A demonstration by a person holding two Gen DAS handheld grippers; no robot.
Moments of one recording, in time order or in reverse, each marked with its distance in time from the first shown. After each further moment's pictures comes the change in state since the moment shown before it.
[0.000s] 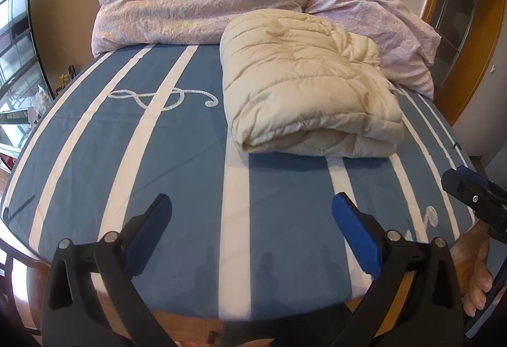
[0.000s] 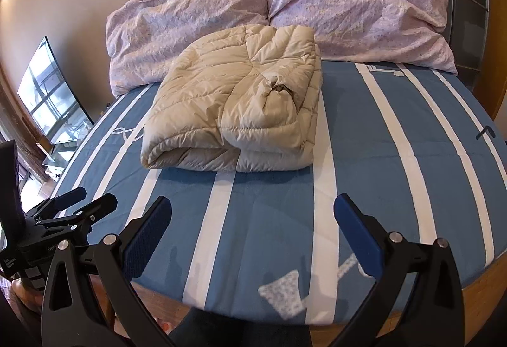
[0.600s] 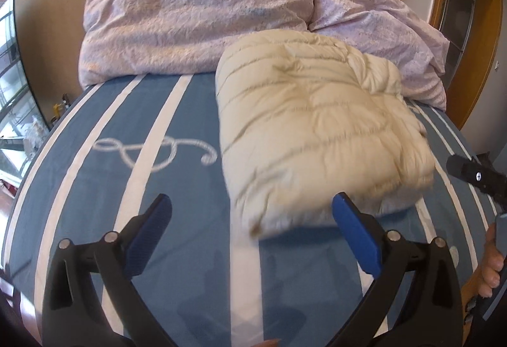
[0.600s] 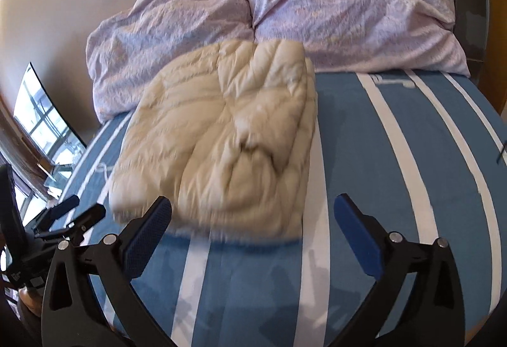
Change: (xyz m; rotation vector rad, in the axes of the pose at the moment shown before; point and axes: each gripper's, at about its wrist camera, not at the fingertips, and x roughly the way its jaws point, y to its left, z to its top) left arm 0.048 0.000 0.059 0.052 -0.062 0.044; right arm 0.059 -0.031 0.056 0.035 0.001 0.001
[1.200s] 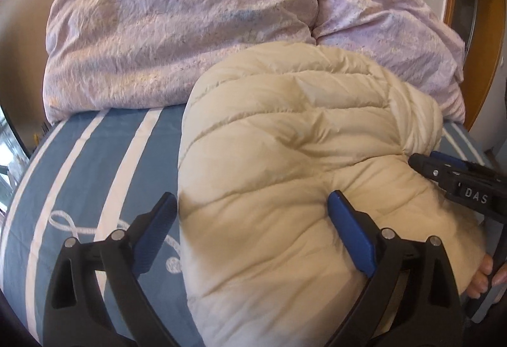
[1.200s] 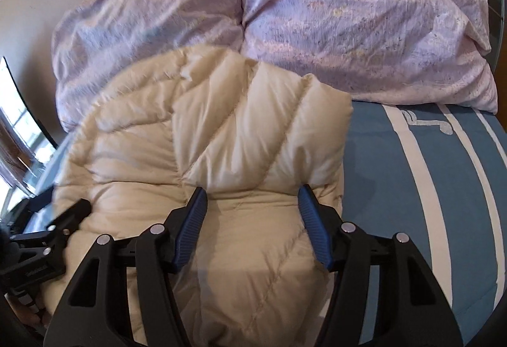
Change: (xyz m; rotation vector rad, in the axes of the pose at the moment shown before) left arm 0.103 -0.013 0.089 0.044 -0.030 -0.020; right arm 0.111 -0.020 0.090 -0.023 -0.007 -0.015
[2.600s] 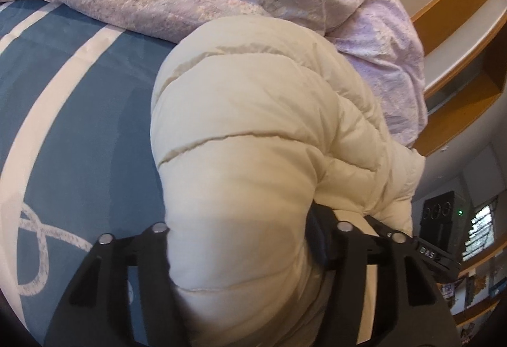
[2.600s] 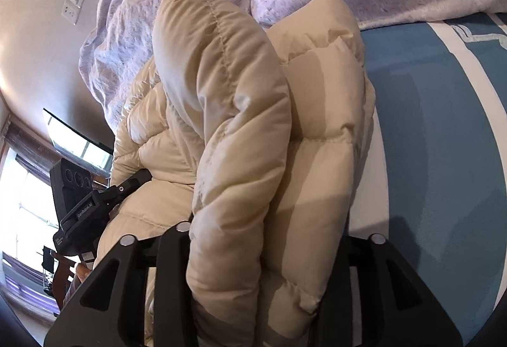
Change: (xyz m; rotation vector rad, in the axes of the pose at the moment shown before) left arm 0.076 0.061 0.011 -0.397 0.156 -0.444; right arm 0.047 -0.043 -0.002 0.250 0.190 0.338
